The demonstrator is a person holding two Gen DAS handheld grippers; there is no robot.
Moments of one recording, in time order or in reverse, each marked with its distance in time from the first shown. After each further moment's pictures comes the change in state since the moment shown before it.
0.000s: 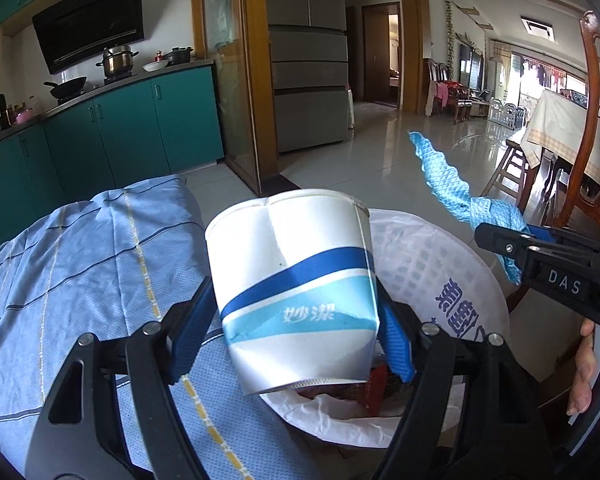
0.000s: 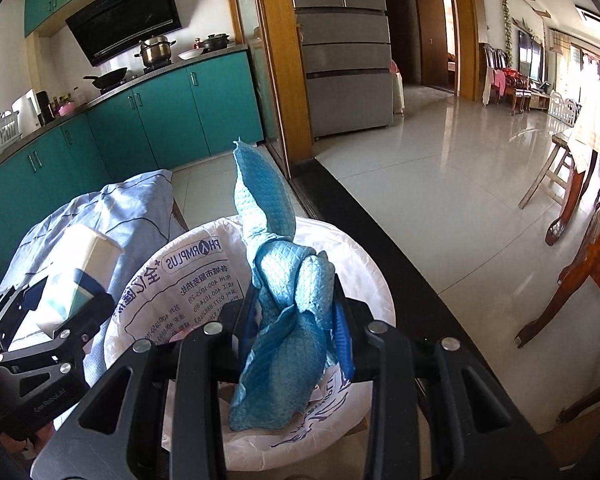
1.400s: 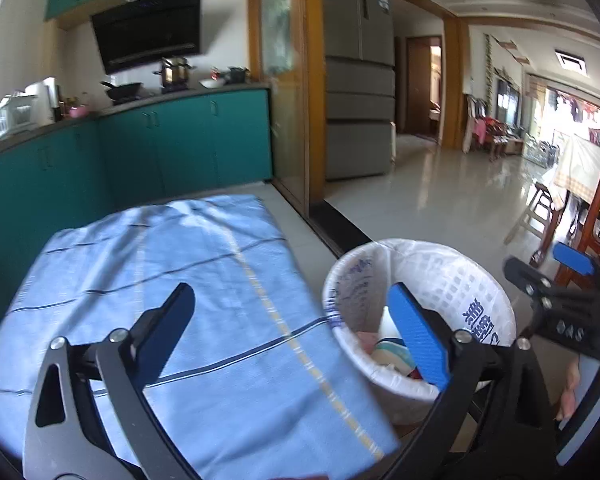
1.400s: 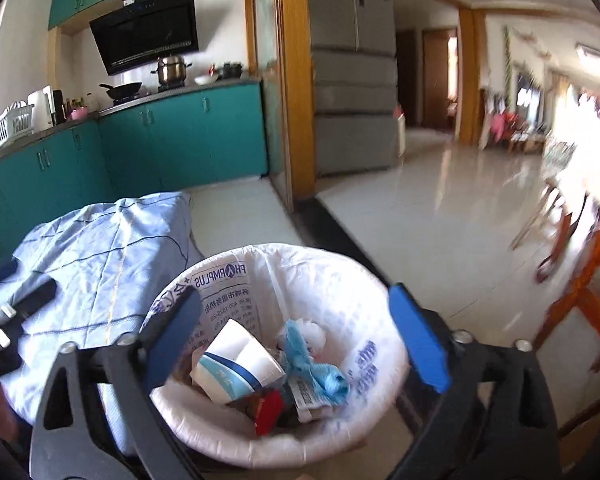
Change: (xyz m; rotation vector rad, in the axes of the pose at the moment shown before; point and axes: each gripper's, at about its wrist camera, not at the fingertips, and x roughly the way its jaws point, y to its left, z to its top) left arm -0.109 0.070 -0.008 -0.118 -0.107 0.150; right arm -0.054 0.053 -0.008 -0.088 -0.170 -0.061
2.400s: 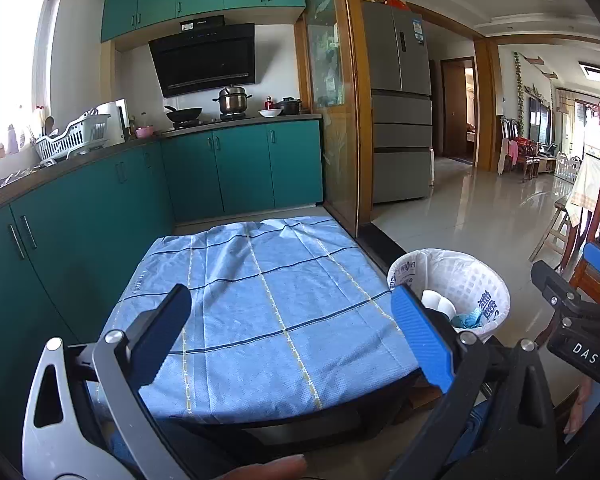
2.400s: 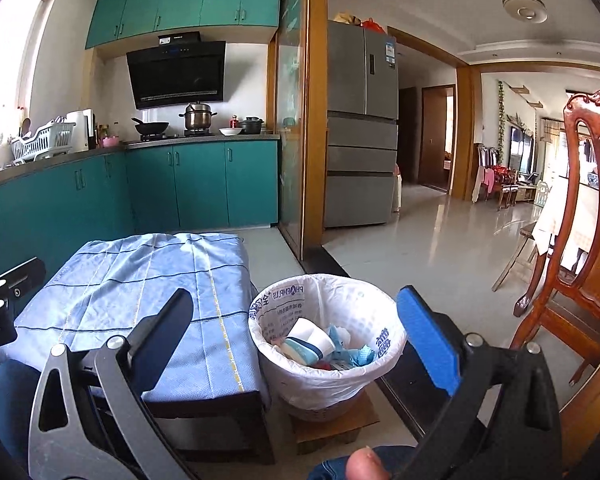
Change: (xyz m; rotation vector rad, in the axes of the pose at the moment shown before) left arm -0.178 0.074 -0.007 -0.018 -0.068 0.146; right arm -0.182 0.095 -0.015 -0.045 -0.173 0.000
